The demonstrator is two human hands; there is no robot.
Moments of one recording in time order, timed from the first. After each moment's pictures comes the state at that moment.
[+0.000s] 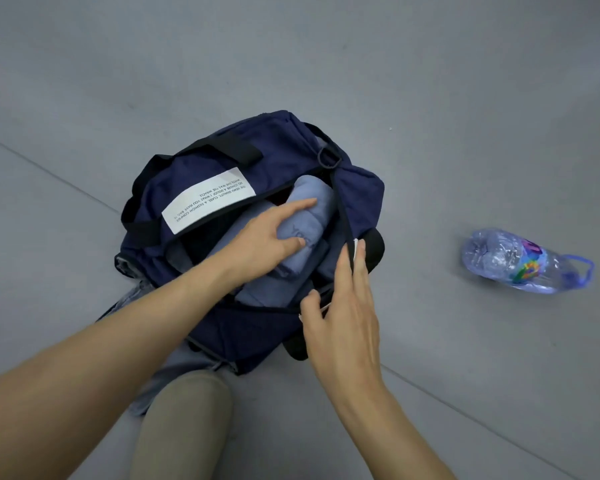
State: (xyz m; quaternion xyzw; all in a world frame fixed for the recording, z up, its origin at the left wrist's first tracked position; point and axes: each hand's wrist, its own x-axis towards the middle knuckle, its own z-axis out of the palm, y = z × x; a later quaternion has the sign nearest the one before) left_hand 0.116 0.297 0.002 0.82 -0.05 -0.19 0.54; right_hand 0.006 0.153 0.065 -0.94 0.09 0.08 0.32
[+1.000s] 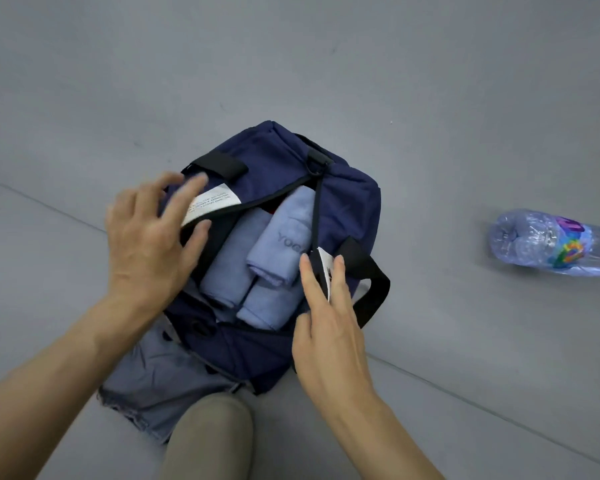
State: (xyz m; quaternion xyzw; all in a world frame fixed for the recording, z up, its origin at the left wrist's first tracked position) left_hand 0.104 0.386 0.037 0.98 -0.05 0.17 0.09; right_hand 0.006 0.161 0.043 -0.92 0.04 0.13 0.36
